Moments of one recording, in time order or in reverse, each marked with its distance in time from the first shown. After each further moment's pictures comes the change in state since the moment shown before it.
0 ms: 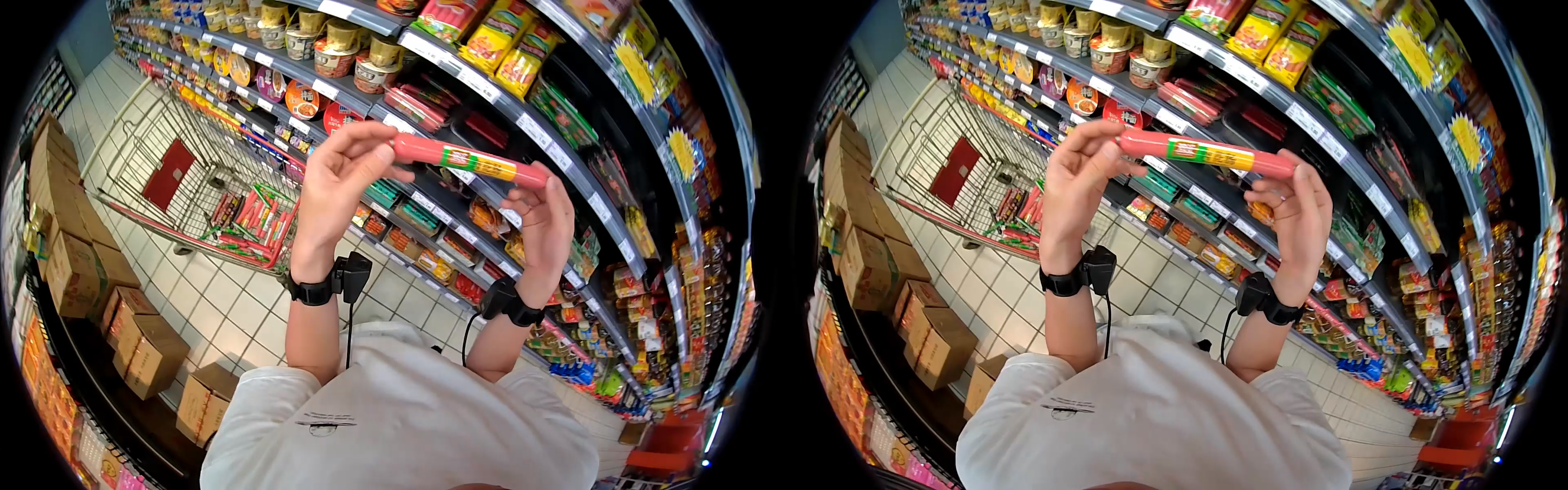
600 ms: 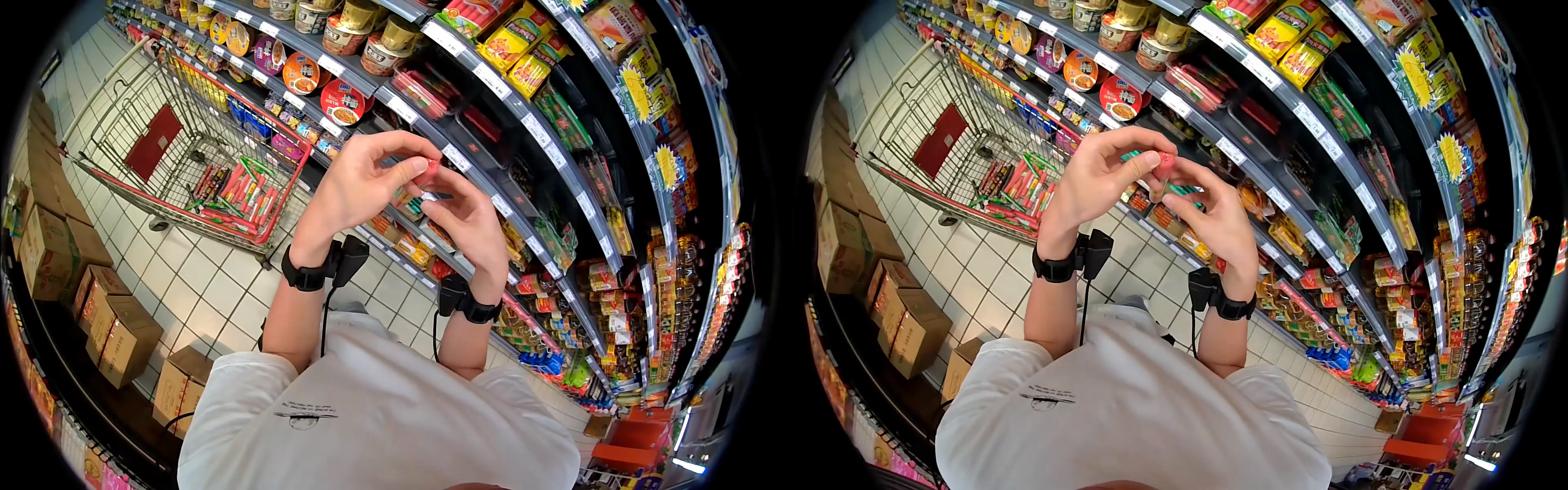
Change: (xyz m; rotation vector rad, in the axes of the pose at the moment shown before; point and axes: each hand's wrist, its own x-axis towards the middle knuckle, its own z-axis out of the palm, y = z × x) left_hand -0.029 0.019 -0.035 0.234 -0.202 -0.206; right_hand -0.042 0.063 0.093 -0.549 -0.386 0.235
